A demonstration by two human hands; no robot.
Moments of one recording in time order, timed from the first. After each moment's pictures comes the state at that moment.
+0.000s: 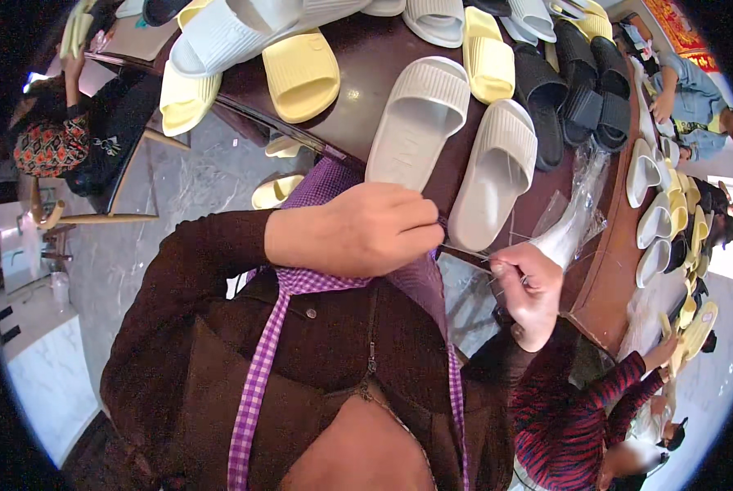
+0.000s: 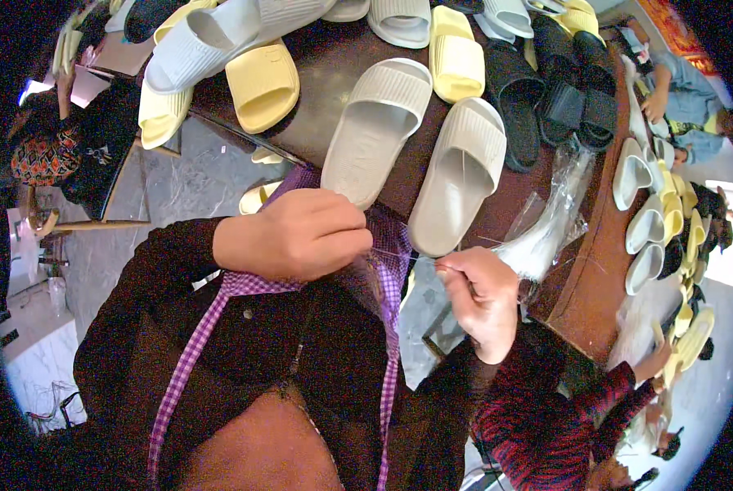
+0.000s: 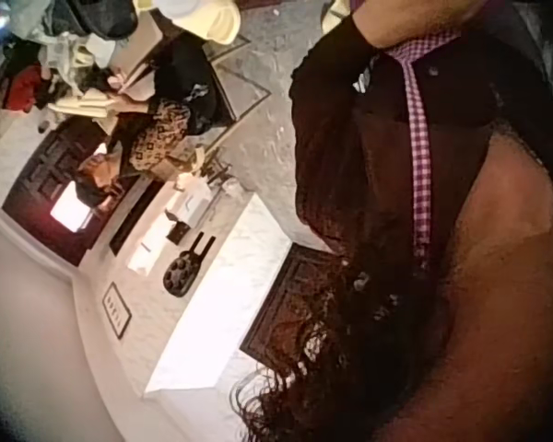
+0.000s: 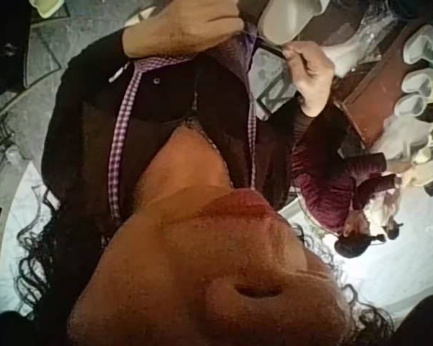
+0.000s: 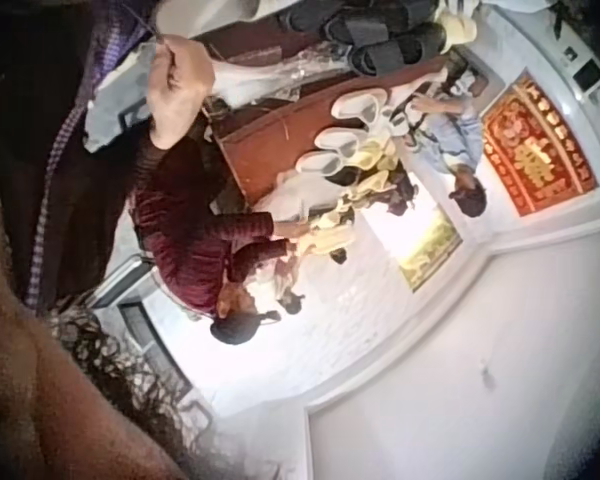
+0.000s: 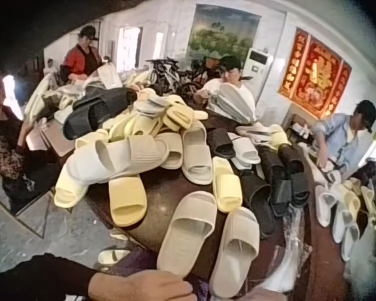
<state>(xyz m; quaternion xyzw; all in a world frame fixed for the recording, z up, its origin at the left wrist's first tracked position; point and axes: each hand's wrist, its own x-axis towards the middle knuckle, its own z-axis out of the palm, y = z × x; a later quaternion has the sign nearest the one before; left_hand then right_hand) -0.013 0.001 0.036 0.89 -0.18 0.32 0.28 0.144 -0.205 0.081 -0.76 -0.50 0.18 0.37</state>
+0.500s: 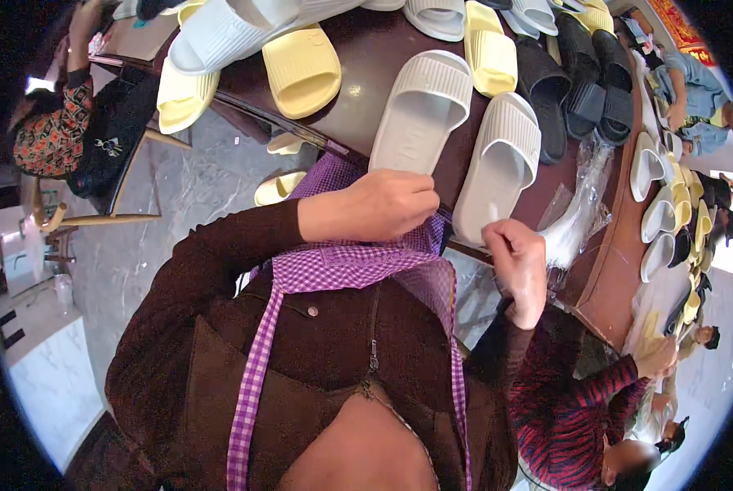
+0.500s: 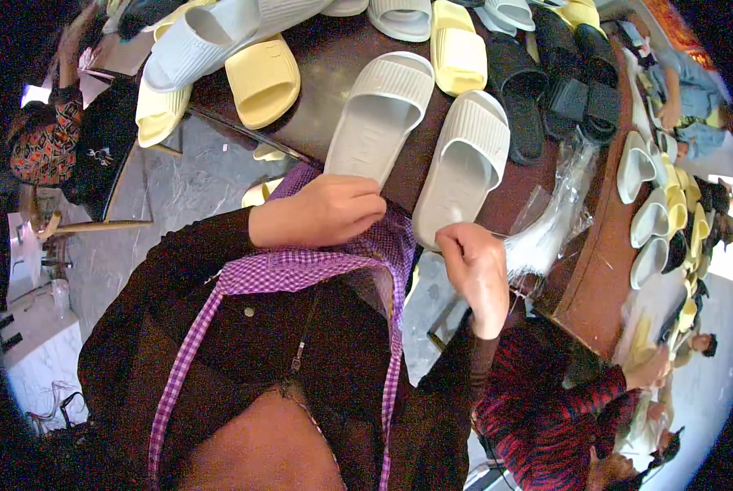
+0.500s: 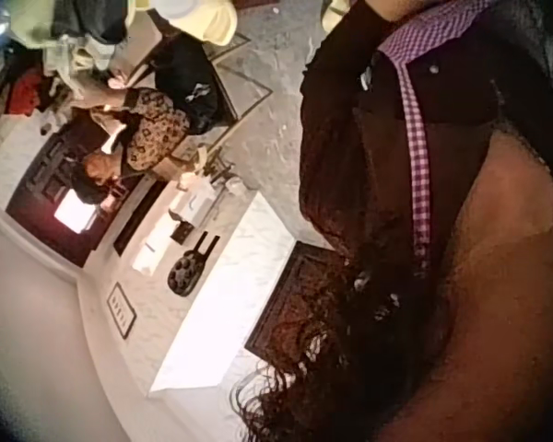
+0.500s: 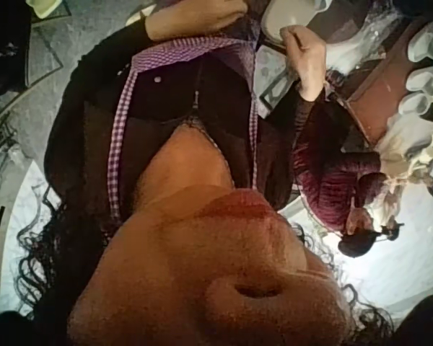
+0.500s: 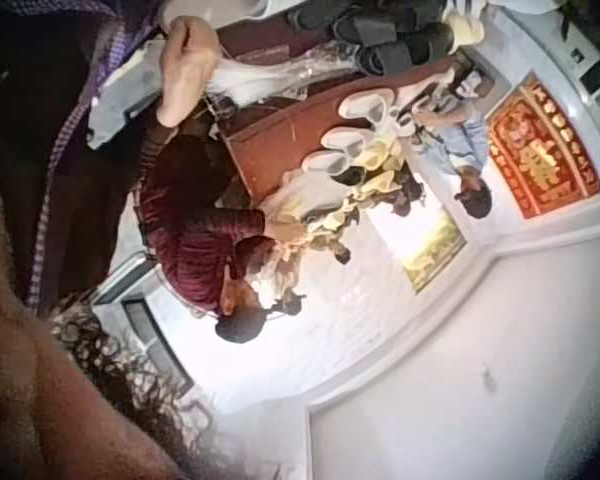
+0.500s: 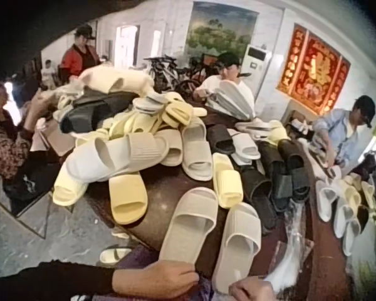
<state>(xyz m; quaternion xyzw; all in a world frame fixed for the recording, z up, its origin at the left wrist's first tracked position) 0.013 -0.003 -0.028 0.89 -0.11 0.29 0.33 0.161 -0.193 0.039 -0.80 -0.50 0.16 0.30</state>
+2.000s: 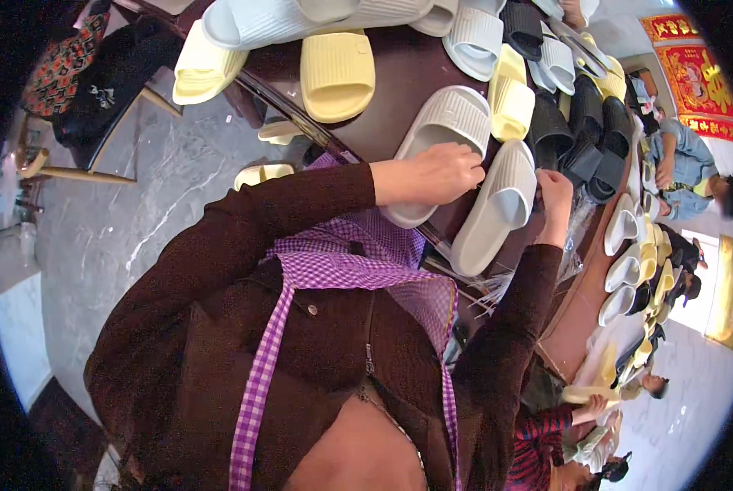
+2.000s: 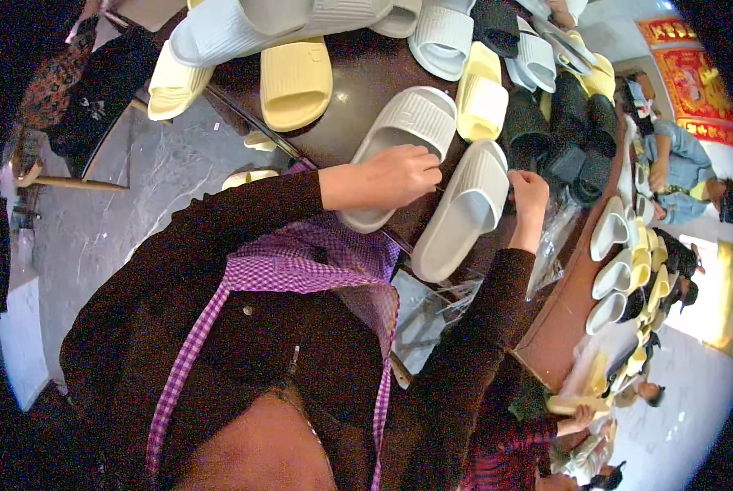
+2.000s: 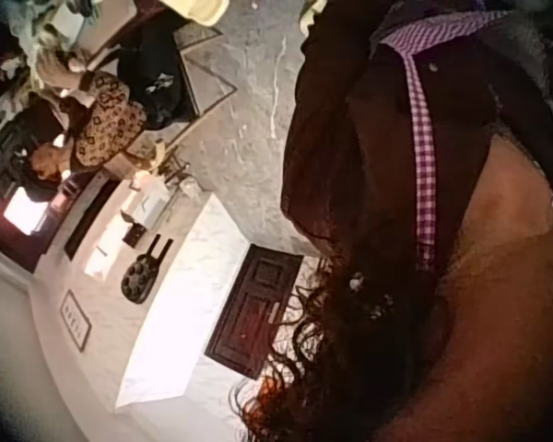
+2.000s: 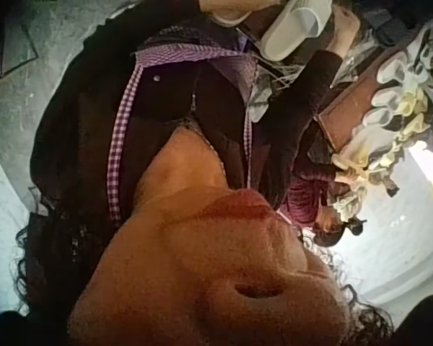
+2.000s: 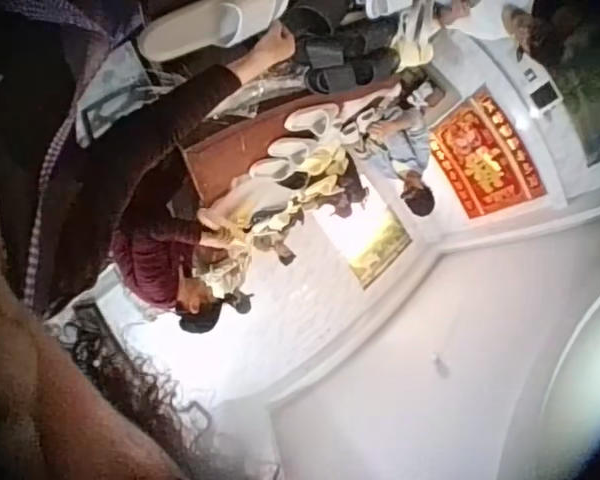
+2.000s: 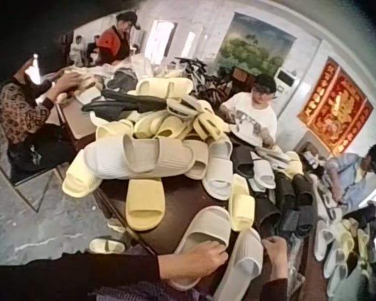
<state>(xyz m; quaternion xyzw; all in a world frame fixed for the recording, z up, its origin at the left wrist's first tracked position) 0.099 0.034 -0.059 0.90 -0.03 0.39 0.21 0.363 -0.096 -0.018 -0.90 -0.28 0.13 0.29</state>
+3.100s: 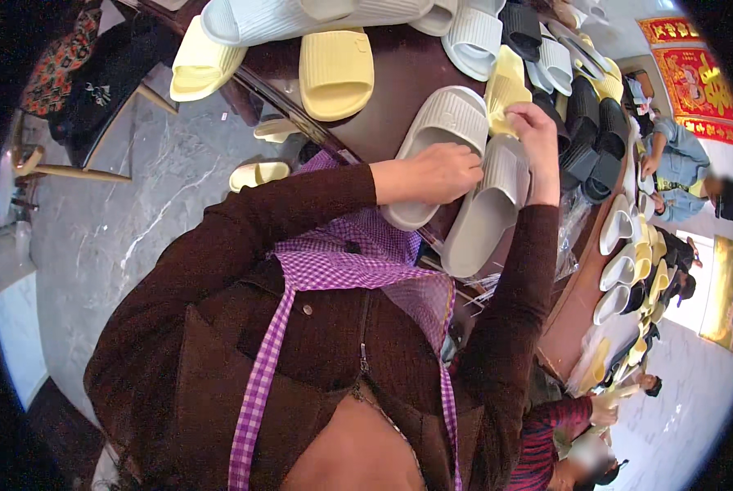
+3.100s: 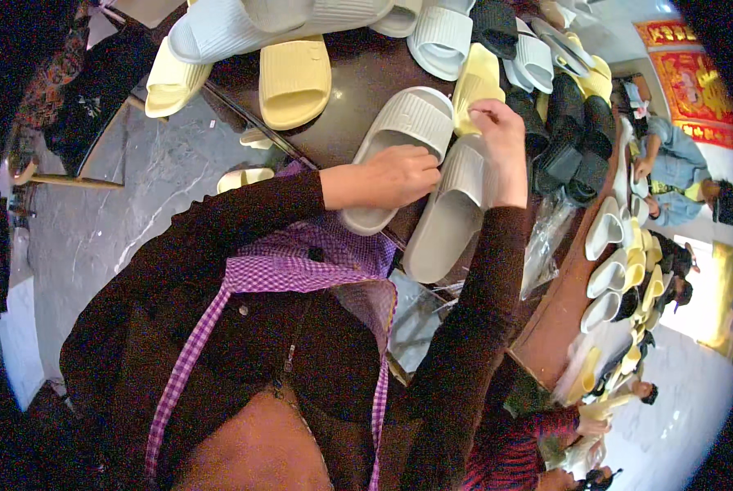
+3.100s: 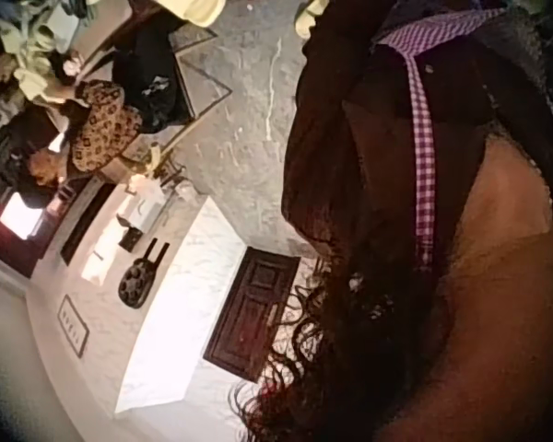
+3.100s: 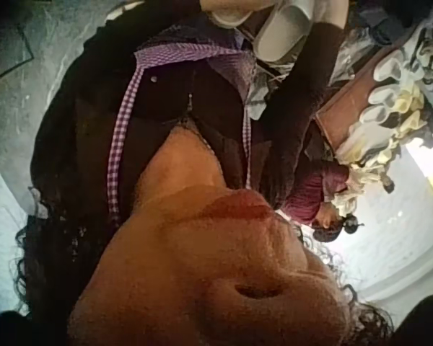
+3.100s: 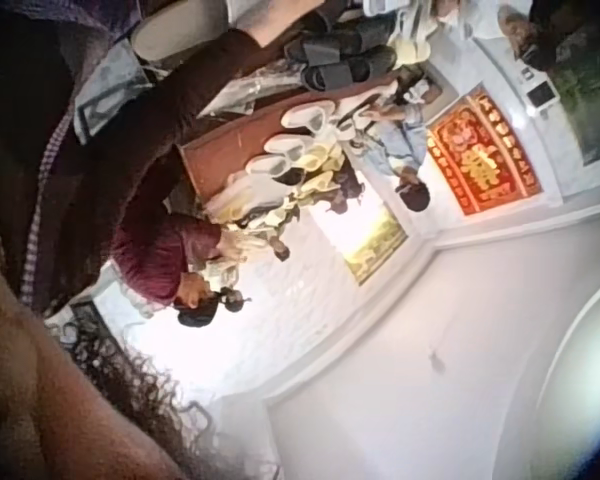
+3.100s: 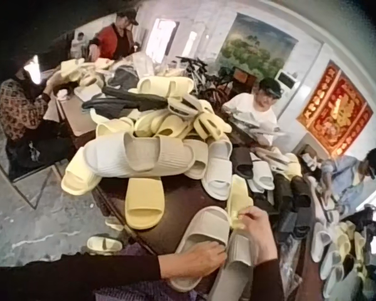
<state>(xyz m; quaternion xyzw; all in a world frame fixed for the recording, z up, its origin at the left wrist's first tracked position) 0.103 0.032 -0.063 0.88 -0.02 0.41 0.24 0.308 0.005 0.009 -0.76 -0.49 0.22 0.37</state>
